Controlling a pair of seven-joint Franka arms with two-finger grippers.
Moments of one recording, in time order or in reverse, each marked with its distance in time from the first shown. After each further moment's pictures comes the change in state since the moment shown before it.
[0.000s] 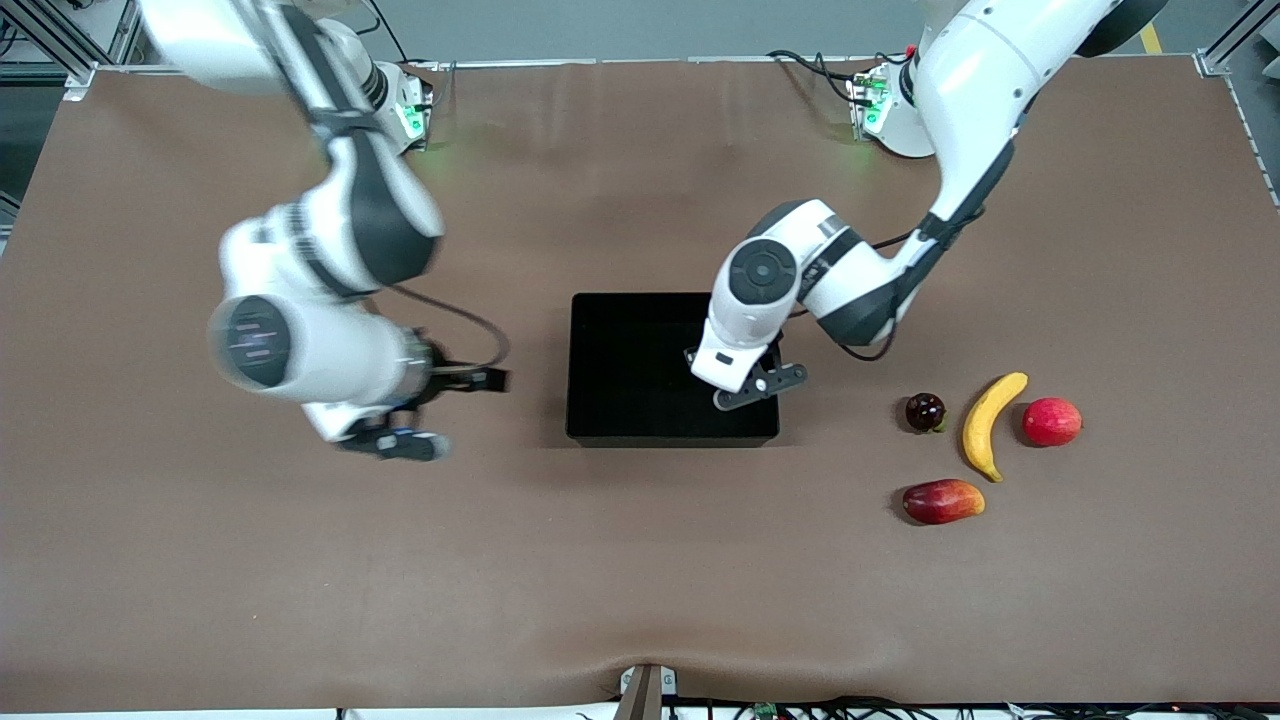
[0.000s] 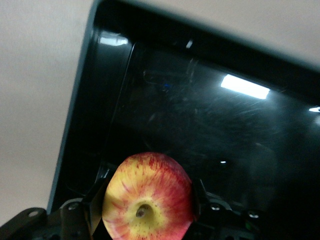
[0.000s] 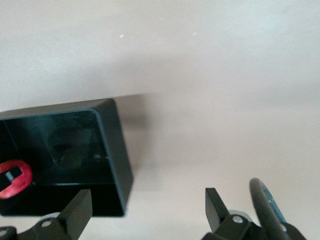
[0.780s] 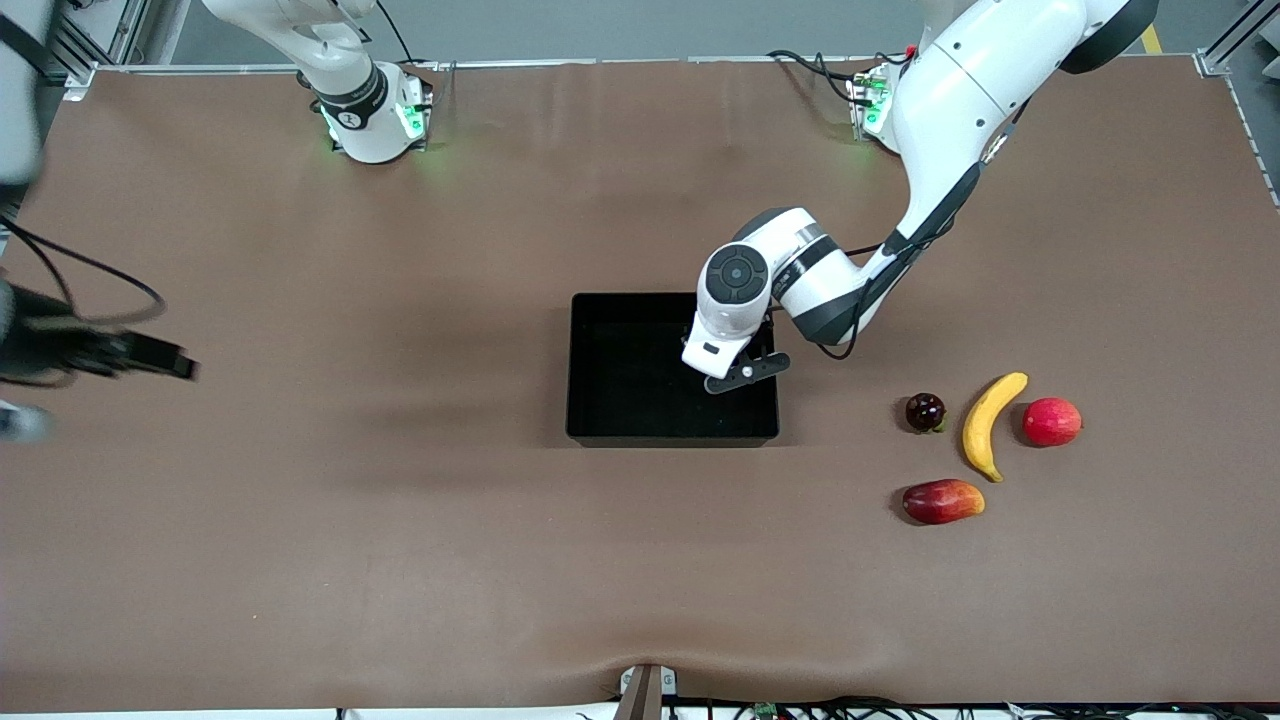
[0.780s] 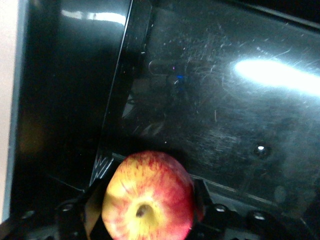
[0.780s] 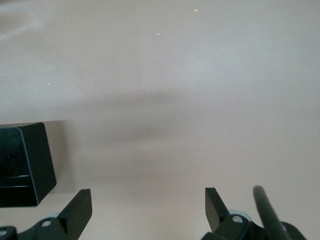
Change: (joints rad) left arm -0.013 0.048 0.001 -0.034 0.018 0.017 -0.018; right arm -0.330 -0.215 -0.014 0.077 -0.151 -0.182 -0.318
